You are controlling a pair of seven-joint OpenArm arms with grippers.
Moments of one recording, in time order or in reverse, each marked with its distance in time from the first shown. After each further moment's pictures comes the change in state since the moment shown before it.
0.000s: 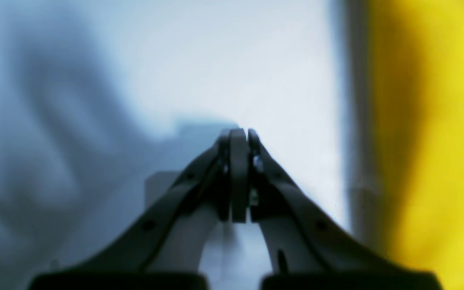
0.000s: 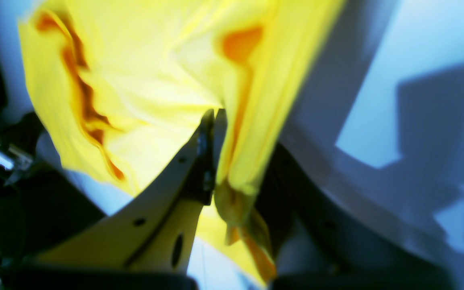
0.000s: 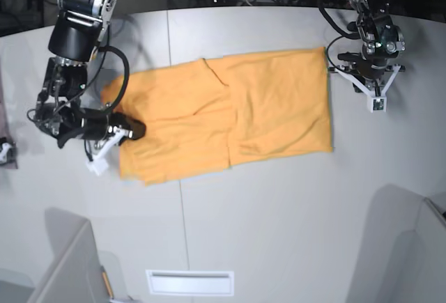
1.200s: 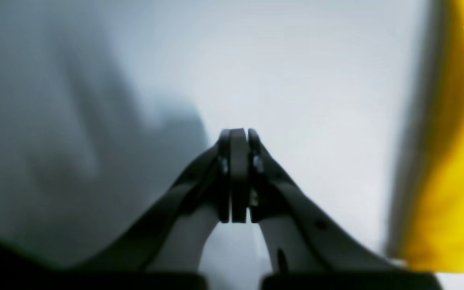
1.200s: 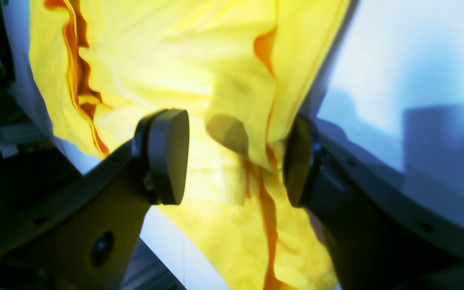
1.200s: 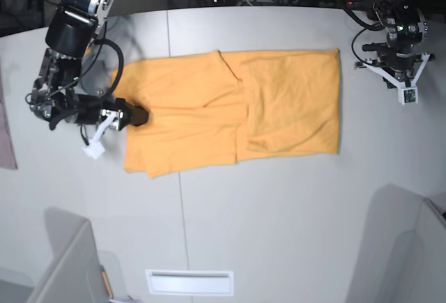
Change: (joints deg) left arm 4.4 0.3 -10.5 11.7 -0.2 -0.8 1.7; right arm -1.3 0.7 7.3 -9.1 3.5 13.9 -3.4
